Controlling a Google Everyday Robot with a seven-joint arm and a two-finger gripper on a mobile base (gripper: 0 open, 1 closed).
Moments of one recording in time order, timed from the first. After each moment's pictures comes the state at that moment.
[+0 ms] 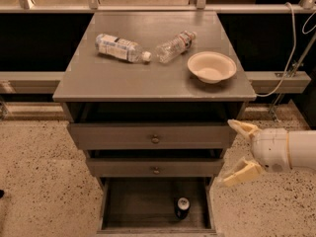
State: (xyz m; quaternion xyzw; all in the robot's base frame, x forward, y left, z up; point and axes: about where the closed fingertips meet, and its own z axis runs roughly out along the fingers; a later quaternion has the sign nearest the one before) arm 0.448 -0.174 0.766 -0.52 0.71 0.21 0.43
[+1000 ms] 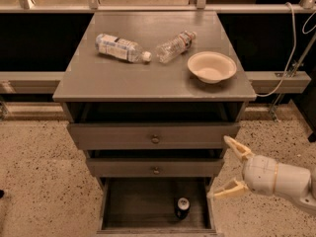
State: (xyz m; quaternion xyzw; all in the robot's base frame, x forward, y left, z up) arm 0.451 -0.174 0.693 -0.48 0.66 0.23 0.53
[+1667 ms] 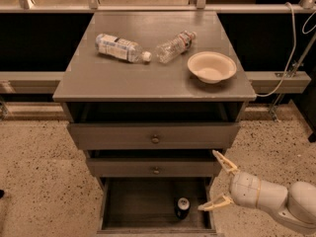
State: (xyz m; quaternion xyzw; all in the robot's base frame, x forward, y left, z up) arm 0.452 -0.158 0.608 -0.51 0.60 0.23 0.58
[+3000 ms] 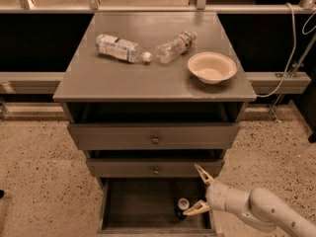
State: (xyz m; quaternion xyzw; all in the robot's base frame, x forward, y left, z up) arm 0.494 -0.127 0.457 -0.55 0.61 0.18 0.54
